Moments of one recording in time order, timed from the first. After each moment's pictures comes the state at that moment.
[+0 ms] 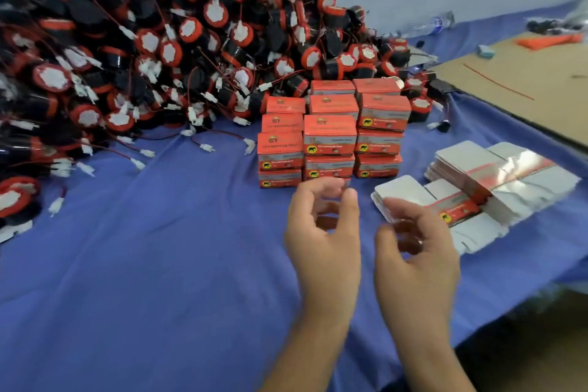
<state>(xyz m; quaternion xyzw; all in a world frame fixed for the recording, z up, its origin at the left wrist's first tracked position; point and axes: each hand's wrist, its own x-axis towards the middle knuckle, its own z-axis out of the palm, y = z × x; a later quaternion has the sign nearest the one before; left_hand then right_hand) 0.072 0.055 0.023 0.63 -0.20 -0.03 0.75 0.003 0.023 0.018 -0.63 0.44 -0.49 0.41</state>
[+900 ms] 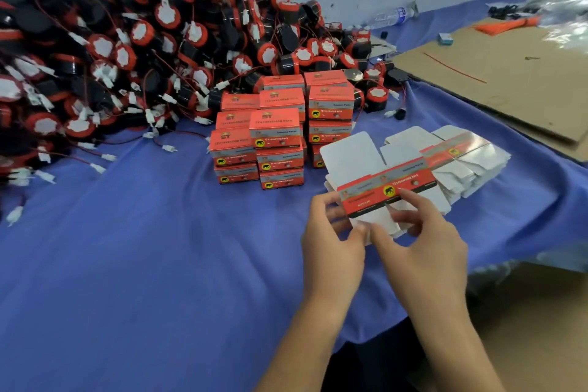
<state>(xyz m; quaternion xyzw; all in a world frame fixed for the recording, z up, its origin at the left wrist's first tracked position) 0.003 0.015 -0.007 0.66 -0.24 -0.26 0.67 -0.091 -0.040 0.006 -0.72 0.51 -0.36 0.32</state>
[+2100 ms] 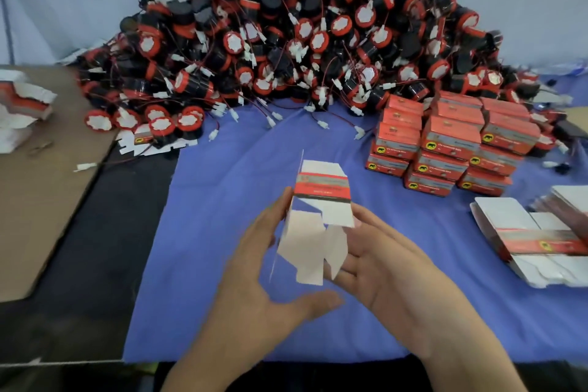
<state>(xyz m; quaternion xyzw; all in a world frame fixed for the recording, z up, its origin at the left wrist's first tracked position) 0.078 0.317 0.024 0.73 -0.27 -0.08 0.62 0.014 0.144 0.068 -0.49 0.10 0.03 0.86</state>
